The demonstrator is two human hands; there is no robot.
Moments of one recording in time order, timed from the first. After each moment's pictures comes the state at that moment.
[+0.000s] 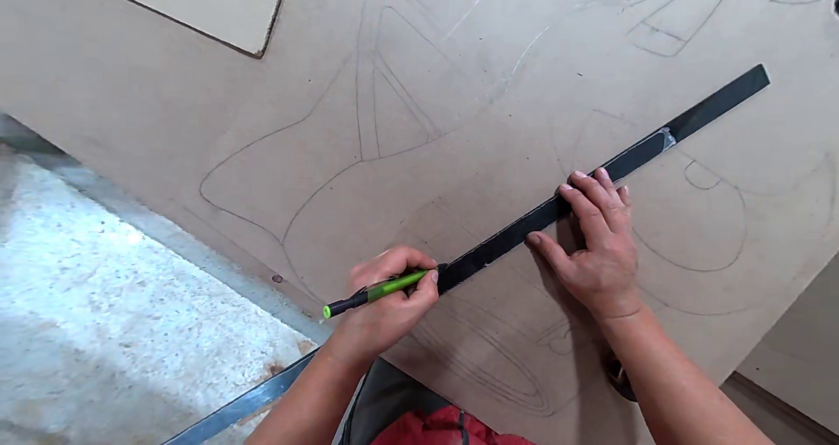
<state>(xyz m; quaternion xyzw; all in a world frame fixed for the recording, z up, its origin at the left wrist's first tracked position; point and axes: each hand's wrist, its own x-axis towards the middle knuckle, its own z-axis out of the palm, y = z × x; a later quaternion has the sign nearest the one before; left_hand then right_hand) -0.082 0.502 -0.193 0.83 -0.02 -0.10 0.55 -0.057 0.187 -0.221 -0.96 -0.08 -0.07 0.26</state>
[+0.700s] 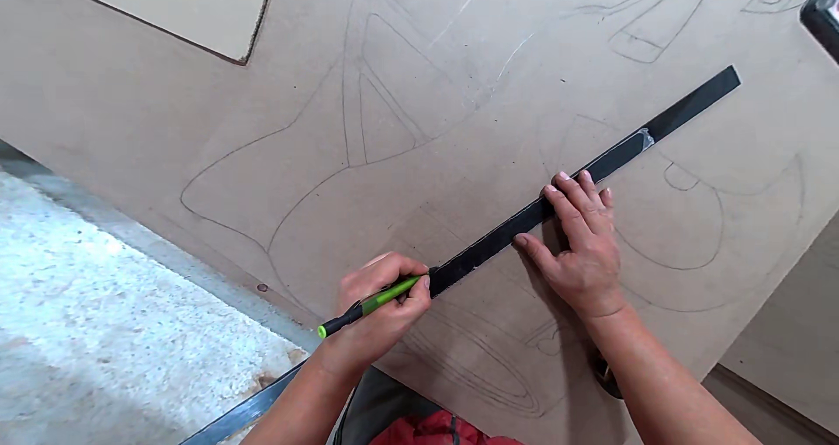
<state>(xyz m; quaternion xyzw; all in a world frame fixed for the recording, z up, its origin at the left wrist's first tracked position) -0.081 0.496 -0.193 0.85 -0.04 -0.09 0.52 -0.056 0.187 -0.221 -0.96 -0.08 -0.07 0.25</state>
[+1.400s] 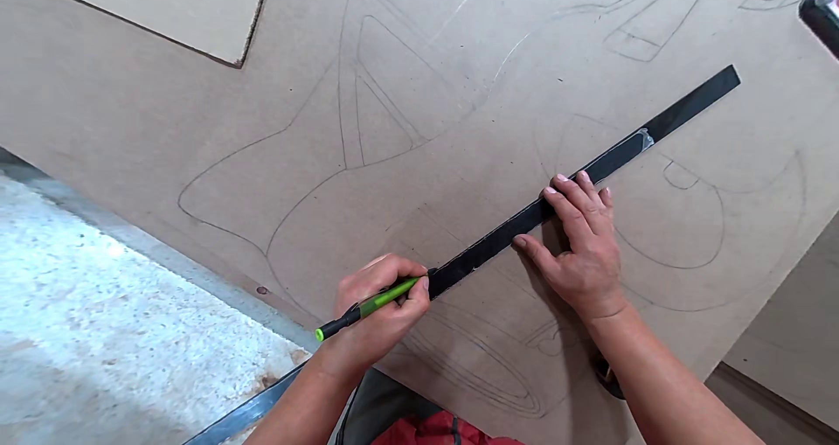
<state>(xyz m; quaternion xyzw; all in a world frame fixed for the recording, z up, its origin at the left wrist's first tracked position) -0.082 0.497 -0.195 0.85 -0.04 -0.08 0.52 -0.057 0.186 -0.222 -0.96 -0.09 -0.08 0.26</state>
